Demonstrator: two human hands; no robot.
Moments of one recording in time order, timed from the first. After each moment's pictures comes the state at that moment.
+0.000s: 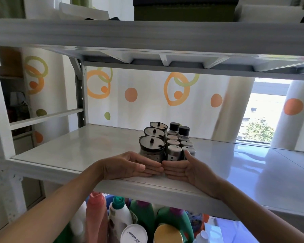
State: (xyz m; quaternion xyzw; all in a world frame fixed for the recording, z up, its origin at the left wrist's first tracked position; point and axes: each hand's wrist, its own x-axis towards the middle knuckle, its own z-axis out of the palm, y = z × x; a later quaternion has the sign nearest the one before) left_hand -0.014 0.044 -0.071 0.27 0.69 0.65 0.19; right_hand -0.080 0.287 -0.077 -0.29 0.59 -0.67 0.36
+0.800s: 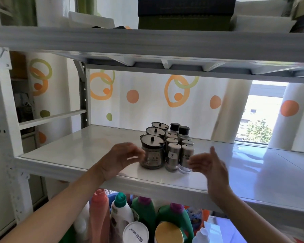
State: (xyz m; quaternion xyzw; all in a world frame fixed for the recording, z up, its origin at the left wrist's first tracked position) left_hand 0.002 0.036 -0.077 0.17 0.58 0.79 -0.05; right_hand -0.065 0.306 -0.088 -0.20 0.60 -0.78 -0.01
